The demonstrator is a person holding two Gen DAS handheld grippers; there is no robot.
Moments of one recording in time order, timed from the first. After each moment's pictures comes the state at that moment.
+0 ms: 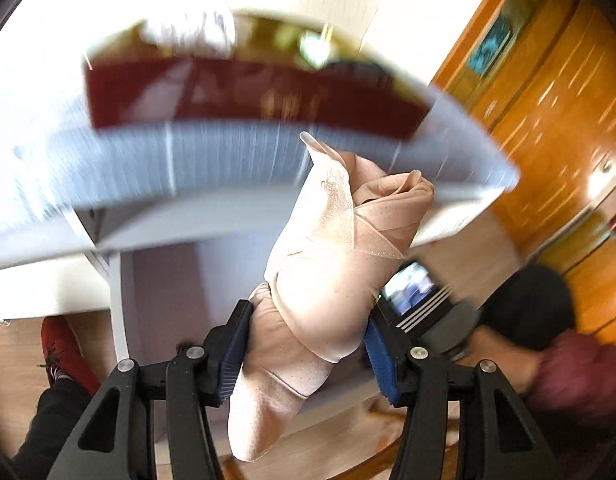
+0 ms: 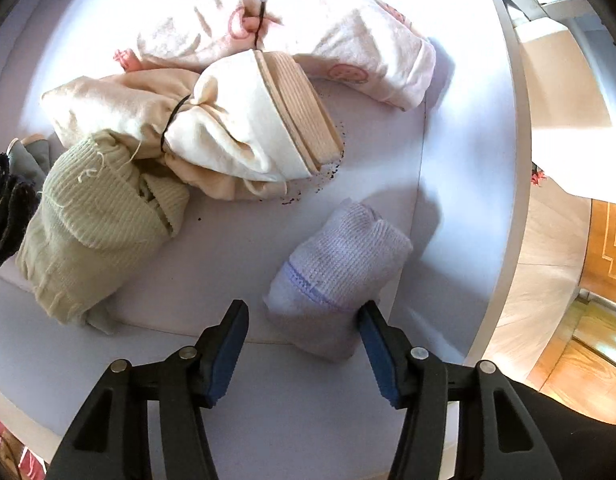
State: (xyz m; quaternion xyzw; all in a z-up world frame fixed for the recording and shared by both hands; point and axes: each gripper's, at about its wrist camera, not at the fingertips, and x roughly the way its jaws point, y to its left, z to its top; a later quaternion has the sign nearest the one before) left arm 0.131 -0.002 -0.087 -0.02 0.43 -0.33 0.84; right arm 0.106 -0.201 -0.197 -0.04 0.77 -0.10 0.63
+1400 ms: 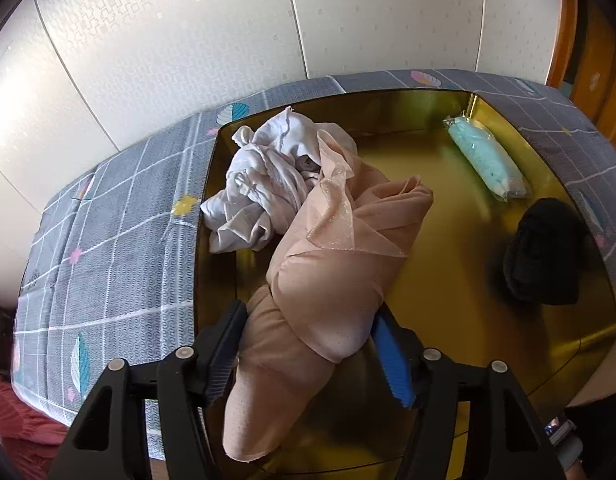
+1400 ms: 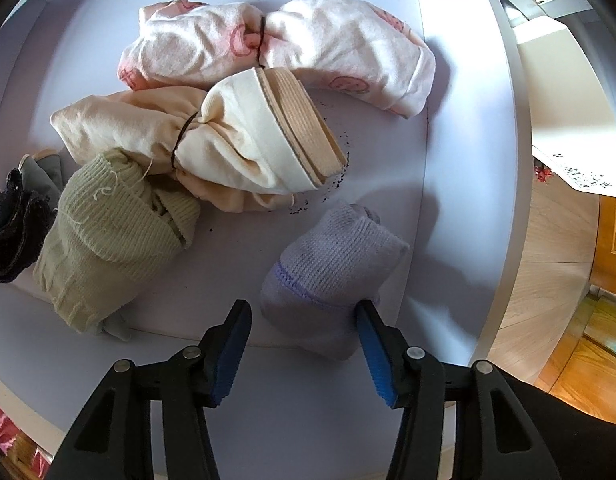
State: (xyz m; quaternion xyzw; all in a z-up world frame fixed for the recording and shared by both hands) left arm 0.339 -0.062 -0.028 0.15 0.43 -0.13 0.88; right arm 0.120 -0.219 -0.175 -0.02 0.76 -0.09 0.64
